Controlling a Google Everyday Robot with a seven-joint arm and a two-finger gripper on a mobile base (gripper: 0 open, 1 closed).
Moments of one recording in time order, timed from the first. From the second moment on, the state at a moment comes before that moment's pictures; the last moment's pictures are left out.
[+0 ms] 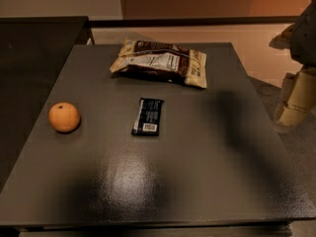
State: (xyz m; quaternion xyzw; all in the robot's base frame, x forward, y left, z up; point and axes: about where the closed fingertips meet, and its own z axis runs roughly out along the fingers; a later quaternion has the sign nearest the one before) arm 0.438 -0.217 0.976 -0.60 0.78 -0.03 0.16
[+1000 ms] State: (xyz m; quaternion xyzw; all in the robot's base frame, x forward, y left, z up) arm 0.437 -0.179 0.963 -0.62 0.76 0.00 0.19
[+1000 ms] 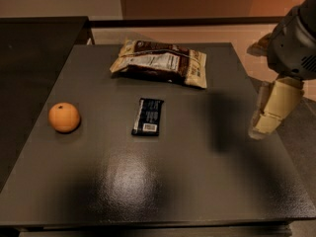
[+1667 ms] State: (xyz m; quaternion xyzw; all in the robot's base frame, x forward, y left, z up) arm 0.452 -0.100 0.935 -0.63 0.73 0.05 0.24
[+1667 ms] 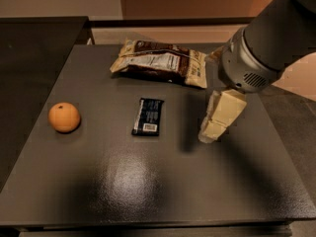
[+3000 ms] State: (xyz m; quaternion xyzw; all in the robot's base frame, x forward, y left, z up) arm 0.498 0.007 0.868 -0.64 0.71 0.14 0.26
